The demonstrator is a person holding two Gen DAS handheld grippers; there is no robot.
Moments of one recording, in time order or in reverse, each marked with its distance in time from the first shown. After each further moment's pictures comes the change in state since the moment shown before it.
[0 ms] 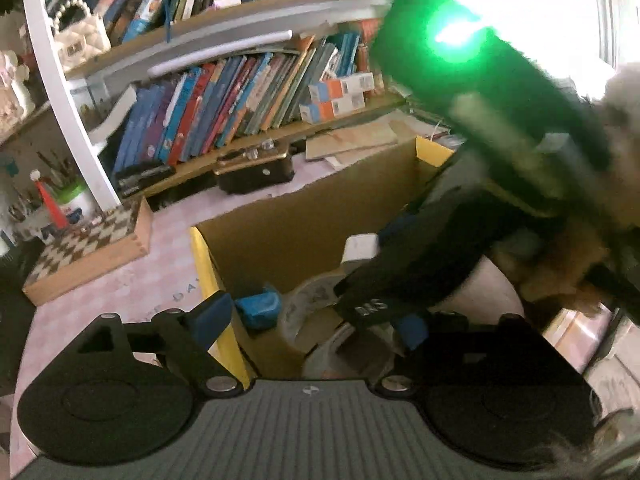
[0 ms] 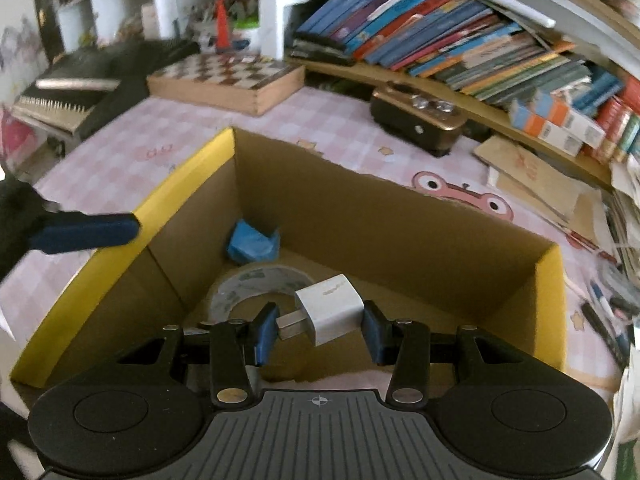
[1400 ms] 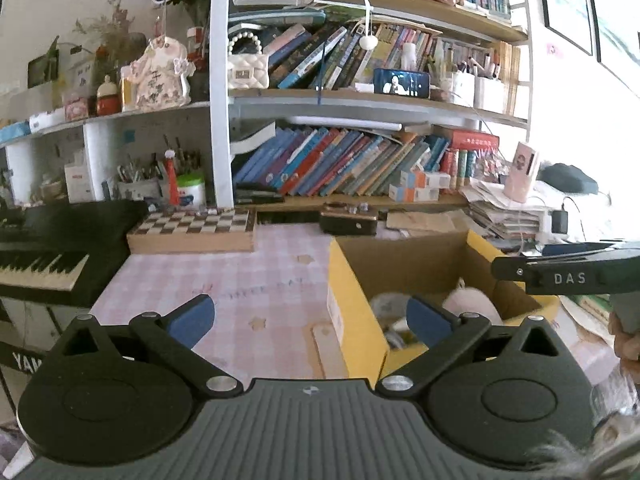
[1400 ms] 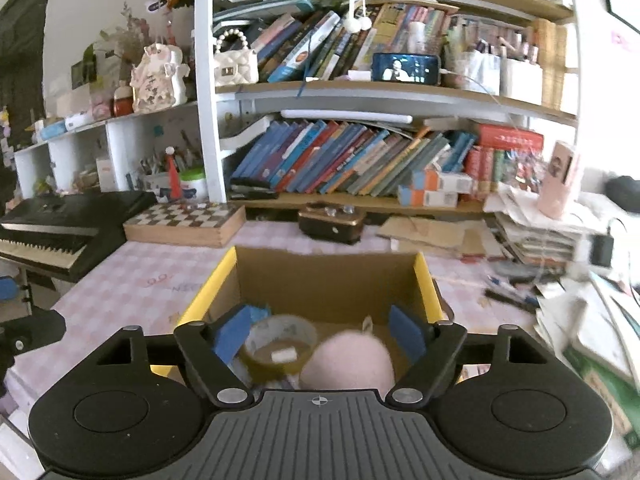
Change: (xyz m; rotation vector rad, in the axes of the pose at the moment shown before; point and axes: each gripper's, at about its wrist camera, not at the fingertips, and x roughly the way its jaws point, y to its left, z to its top) left arm -0.169 0.069 -0.079 -0.338 -0.196 0.137; right arm -0.155 0.053 -0.096 0.303 -0.439 -0.218
